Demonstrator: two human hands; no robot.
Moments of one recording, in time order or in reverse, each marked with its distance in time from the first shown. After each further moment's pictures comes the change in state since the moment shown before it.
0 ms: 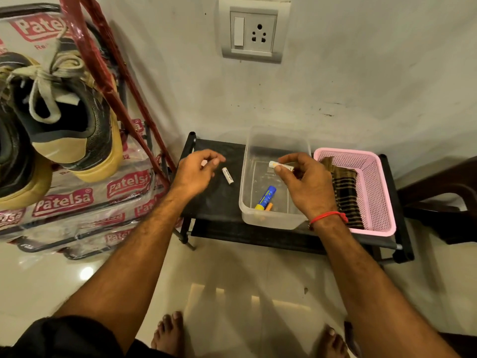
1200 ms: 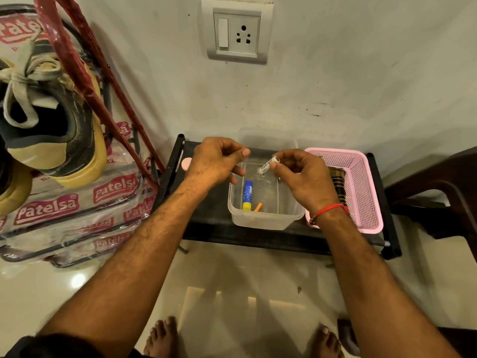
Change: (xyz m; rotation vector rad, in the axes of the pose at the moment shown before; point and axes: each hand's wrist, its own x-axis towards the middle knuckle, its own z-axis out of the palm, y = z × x) left_hand -0.010 0.085 0.018 -0.218 -0.125 -0.123; right_hand 0.010 -0.001 -0.021 0.014 -0.079 0.065
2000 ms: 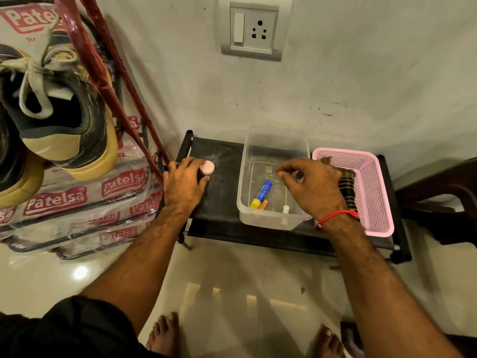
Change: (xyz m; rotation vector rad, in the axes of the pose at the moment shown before) left_hand 0.028 -0.136 -0.034 0.861 0.267 0.058; right_hand -0.006 -0.002 0.004 -0.525 -0.022 -0.163
